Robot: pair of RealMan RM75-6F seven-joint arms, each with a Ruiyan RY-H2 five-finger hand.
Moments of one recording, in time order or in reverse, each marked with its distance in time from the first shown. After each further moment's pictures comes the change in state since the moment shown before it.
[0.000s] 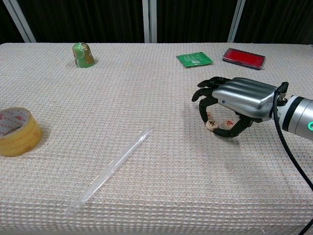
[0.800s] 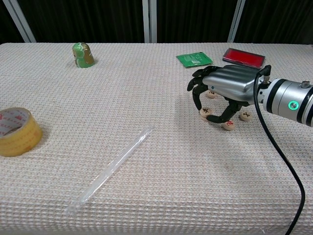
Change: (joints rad) left arm 0.008 -0.012 0.000 0.022 0.009 -0.007 -0.024; right arm 0.078 0.005 0.069 -0.028 0.135 -0.124 -0.110
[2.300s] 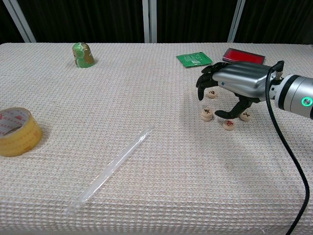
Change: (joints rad) left arm 0.000 0.012 0.000 -0.013 0.001 -0.018 0.009; right arm -0.013 0.062 -0.012 -0.043 0.031 0.027 -0.008
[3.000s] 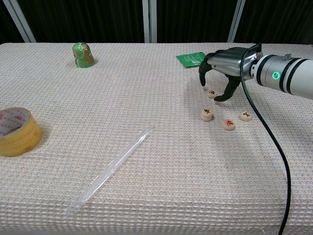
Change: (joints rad) left arm 0.002 -0.008 0.001 0.008 -0.012 -0.013 -0.007; right arm 0.134 -0.097 0.095 0.209 0.221 -0.180 -0.083
